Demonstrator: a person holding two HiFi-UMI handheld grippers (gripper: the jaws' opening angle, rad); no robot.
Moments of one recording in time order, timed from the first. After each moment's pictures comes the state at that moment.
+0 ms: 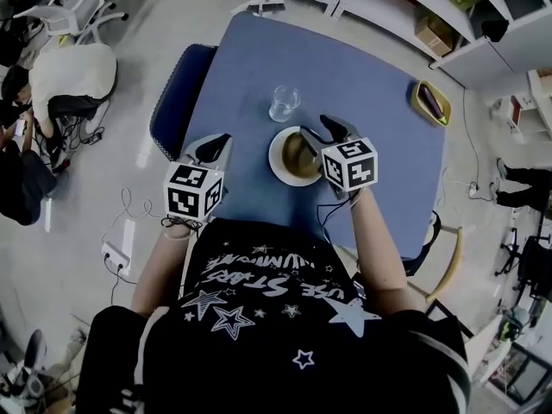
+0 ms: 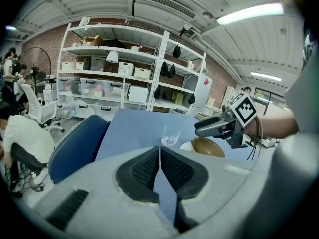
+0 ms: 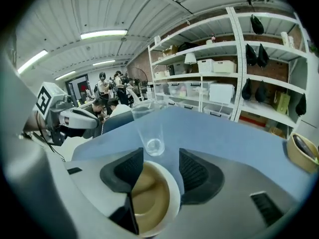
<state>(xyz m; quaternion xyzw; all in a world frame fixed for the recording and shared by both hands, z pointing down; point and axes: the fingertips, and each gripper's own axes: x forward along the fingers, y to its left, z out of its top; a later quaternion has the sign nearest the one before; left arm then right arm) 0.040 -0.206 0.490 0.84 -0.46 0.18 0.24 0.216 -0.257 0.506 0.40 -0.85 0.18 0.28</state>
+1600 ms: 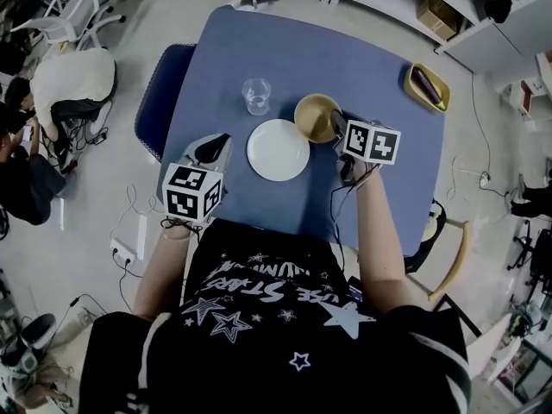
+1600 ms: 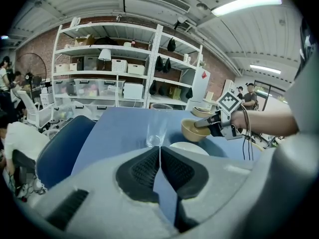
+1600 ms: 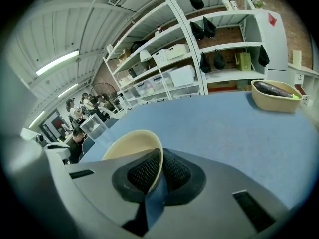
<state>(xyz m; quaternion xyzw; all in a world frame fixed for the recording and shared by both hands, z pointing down) 0.103 -0.202 0.490 0.84 -0.45 0.22 0.23 0.348 -0.284 0.540 0.50 -0.76 0.36 0.20</state>
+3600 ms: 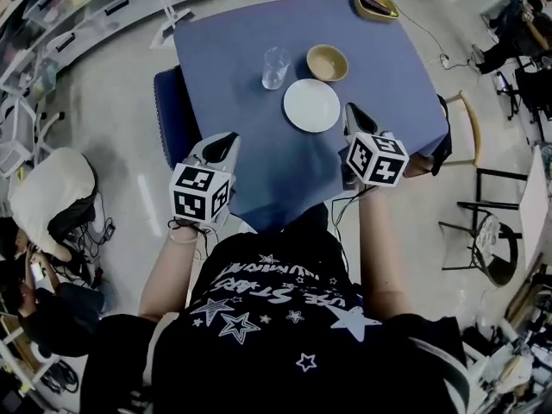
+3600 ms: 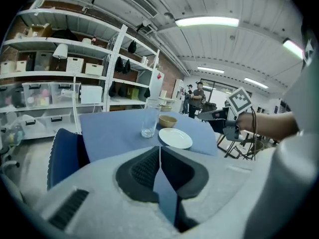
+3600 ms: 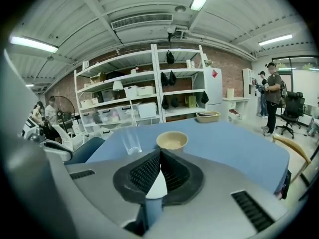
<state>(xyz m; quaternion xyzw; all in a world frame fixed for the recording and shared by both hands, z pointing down) -0.006 -0.199 0.491 0.95 -0.18 0.21 0.16 0.234 -0.133 0.458 0.78 -0.58 0.22 0.11</state>
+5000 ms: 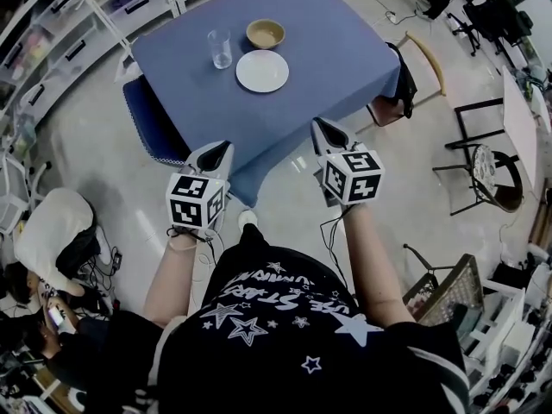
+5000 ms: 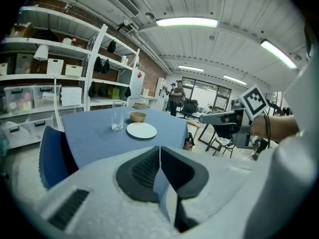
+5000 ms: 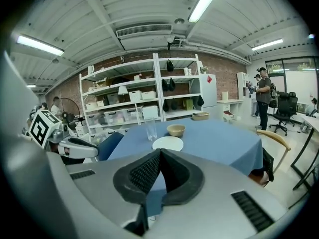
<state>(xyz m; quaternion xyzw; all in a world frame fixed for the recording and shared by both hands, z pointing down) -0.018 -0.068 0.465 0.96 -0.08 0.21 0.13 0.135 0.030 0.427 0.79 -0.57 0.21 0.09</state>
